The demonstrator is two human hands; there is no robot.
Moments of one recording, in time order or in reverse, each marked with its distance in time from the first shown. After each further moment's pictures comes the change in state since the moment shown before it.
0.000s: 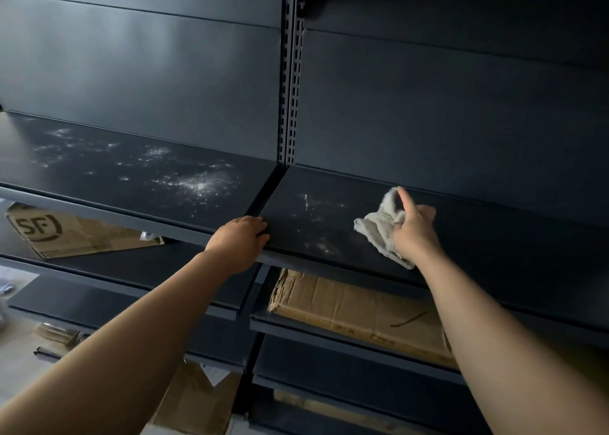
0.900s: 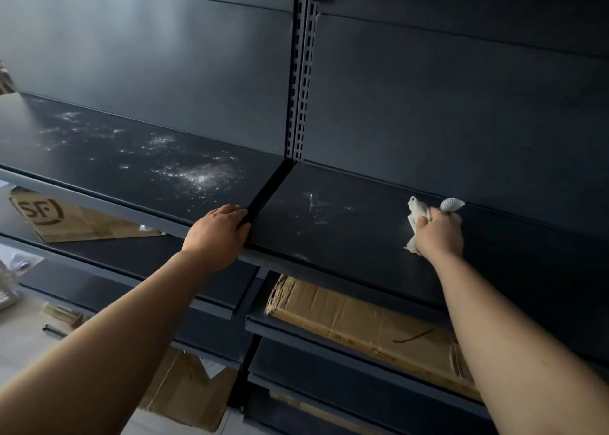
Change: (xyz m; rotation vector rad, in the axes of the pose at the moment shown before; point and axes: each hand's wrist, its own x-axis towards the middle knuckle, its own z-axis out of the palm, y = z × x) left_hand 0.005 -0.020 0.002 -0.004 0.189 -0.122; right_hand 0.058 0.031 0.014 -0.081 0.166 0.073
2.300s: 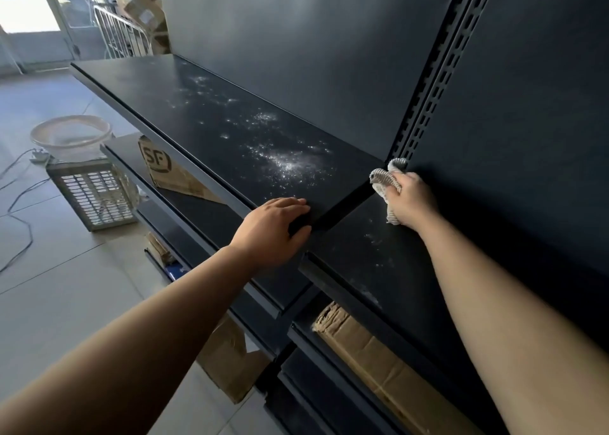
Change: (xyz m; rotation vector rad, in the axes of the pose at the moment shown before) left_hand 0.004 -0.025 0.011 -0.039 0.158 -0.078; right_hand 0.036 -0.196 0.129 0.187 -0.422 -0.666
